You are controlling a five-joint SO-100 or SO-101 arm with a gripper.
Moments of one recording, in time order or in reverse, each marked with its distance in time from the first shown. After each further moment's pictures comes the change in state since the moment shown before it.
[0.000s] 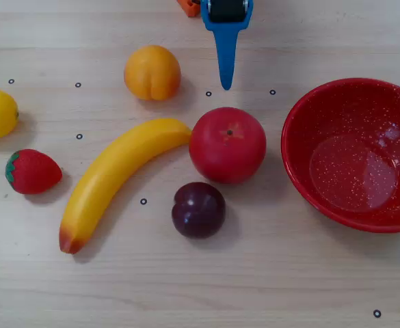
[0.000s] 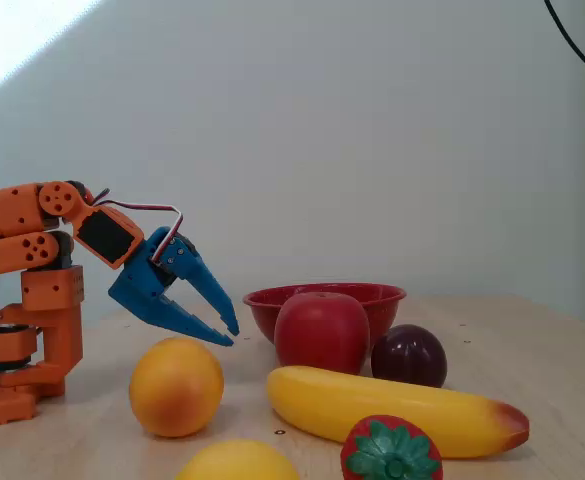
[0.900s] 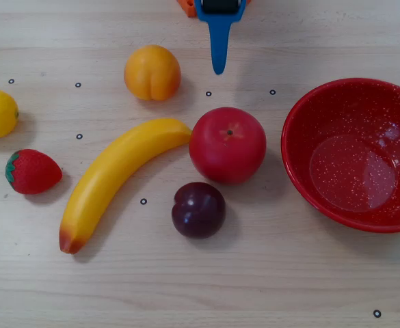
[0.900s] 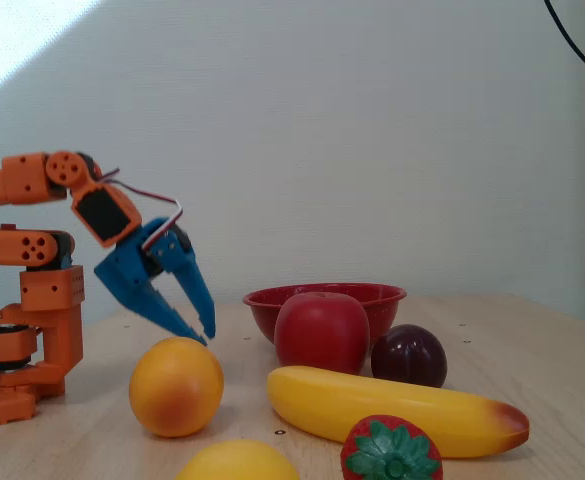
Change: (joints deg) arm -1.7 -15.6 -18.7 11.7 -3.6
